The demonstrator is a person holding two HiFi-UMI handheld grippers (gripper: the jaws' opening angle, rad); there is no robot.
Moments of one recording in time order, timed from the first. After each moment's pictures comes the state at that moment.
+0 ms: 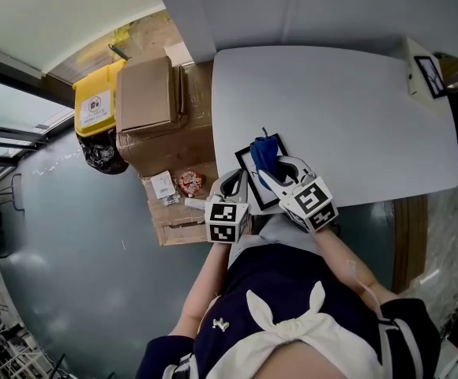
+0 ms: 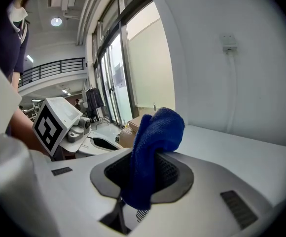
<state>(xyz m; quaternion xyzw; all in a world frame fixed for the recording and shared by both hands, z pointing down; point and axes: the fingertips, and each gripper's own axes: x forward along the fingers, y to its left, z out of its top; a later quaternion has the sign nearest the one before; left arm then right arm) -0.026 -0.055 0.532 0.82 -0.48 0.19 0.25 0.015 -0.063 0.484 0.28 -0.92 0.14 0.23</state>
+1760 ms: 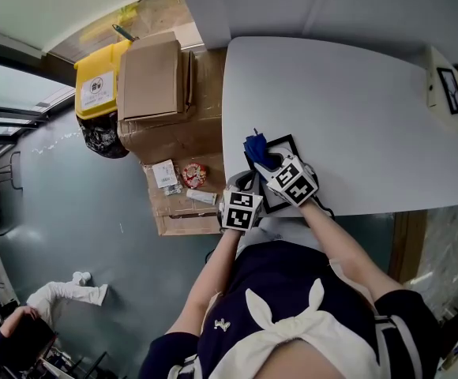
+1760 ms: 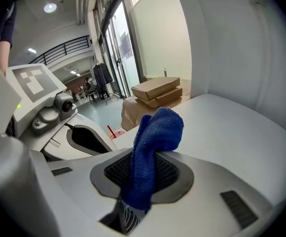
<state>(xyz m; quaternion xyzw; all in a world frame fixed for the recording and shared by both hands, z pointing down) -0.014 -0.058 0.632 0.79 -0.45 0.27 0.32 -0.022 -0.092 0.621 0.18 -0.90 0.17 0.37</state>
